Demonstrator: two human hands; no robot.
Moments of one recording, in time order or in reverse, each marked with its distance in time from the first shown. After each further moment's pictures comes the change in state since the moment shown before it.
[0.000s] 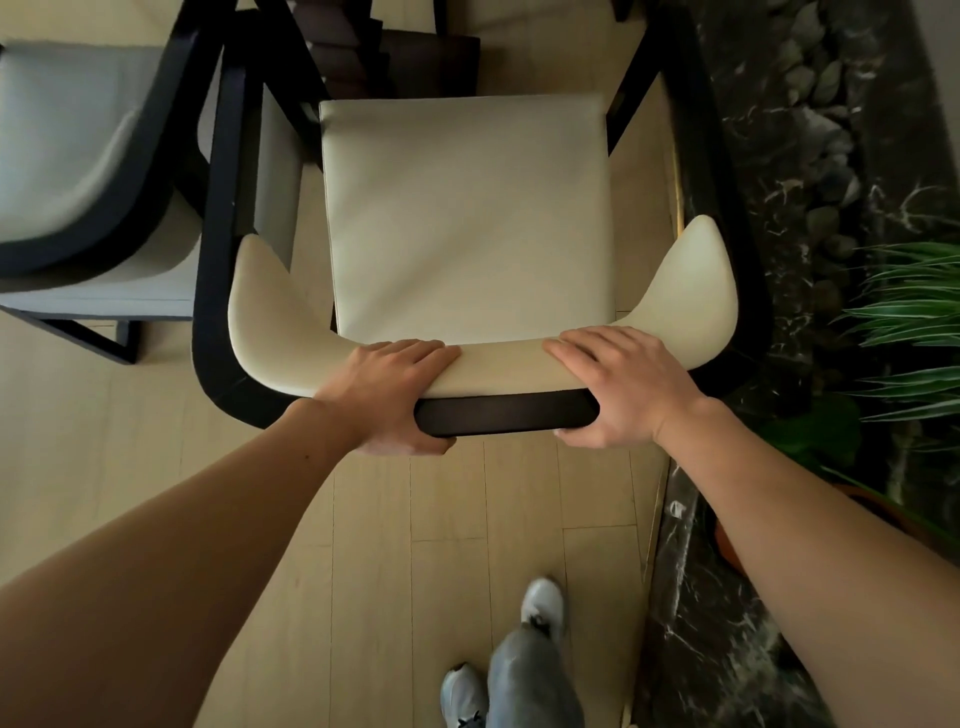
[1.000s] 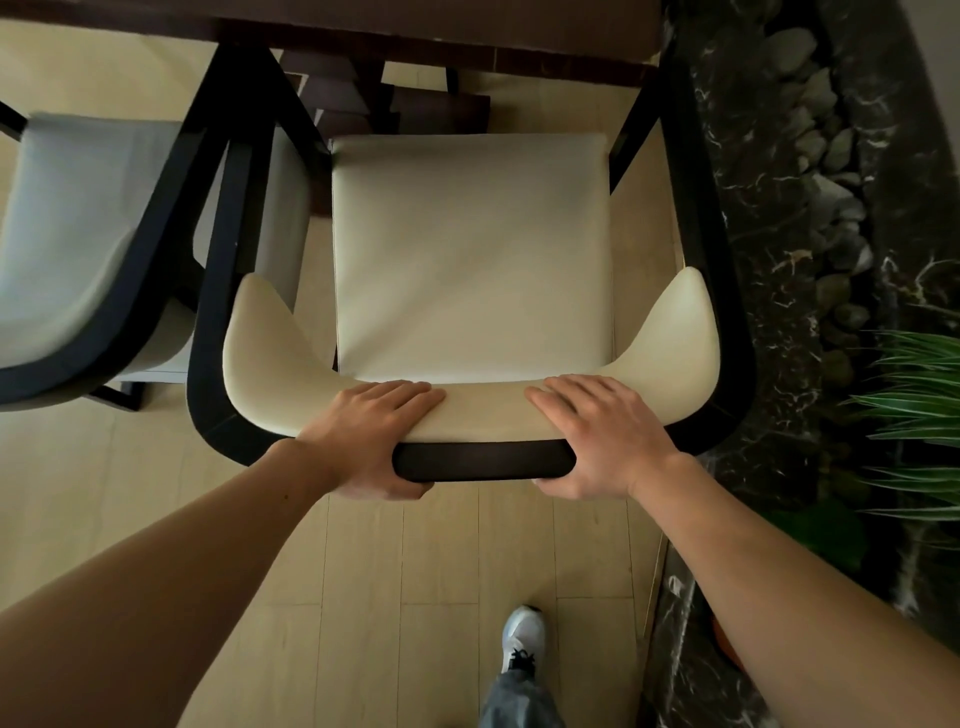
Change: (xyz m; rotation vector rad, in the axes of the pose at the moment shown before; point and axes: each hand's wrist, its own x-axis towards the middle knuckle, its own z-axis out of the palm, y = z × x) left_hand 0.075 -0.049 -0.040 0.015 -0.035 -0.009; right_hand 0.077 0.059 -0.032 0.041 -0.048 -0.029
